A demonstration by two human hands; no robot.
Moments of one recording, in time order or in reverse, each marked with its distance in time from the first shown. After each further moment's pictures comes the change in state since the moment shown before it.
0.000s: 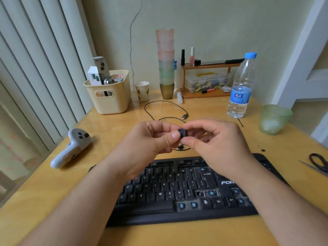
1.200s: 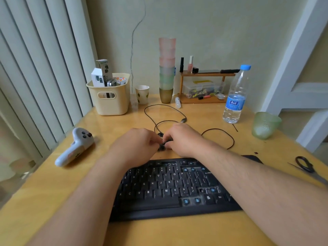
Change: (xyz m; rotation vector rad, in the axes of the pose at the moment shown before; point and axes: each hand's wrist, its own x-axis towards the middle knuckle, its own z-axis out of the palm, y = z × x) left_hand 0.016 -0.018 -0.046 1.162 0.086 0.039; right_hand 0.061 0.022 0.068 -0.686 -0.554 0.229
